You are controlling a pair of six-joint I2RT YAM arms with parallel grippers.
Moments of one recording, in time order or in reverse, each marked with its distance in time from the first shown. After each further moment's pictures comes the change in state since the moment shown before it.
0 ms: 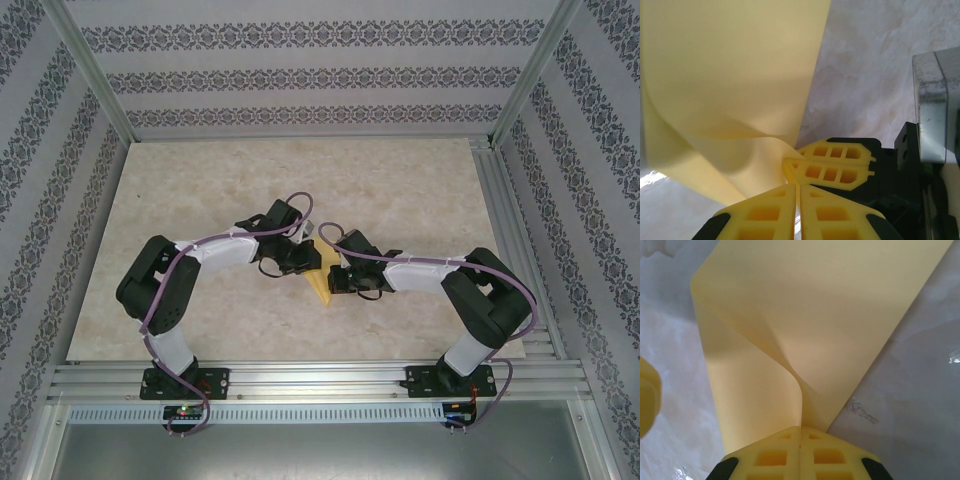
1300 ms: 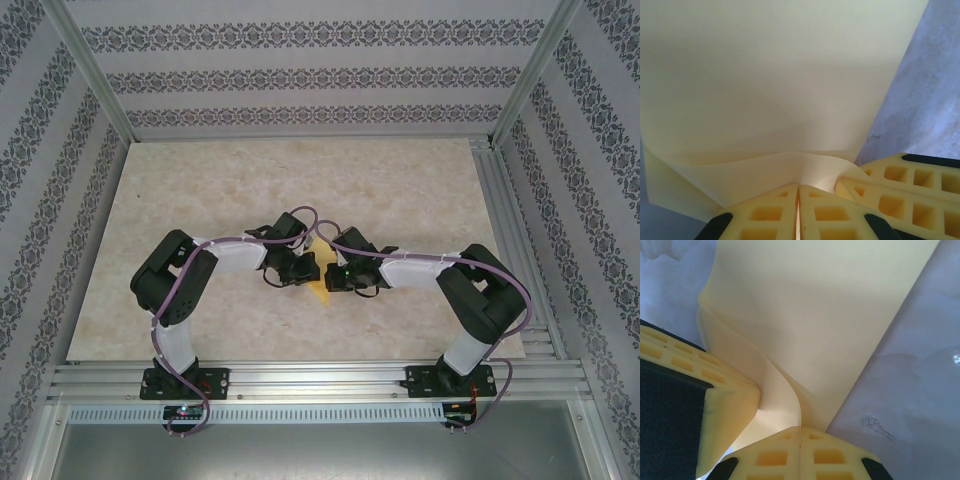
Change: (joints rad) left arm -0.027 0.083 -0.050 0.041 -0.072 -0.037; right arm 0.000 0.037 0.046 -0.024 -0.018 -0.007
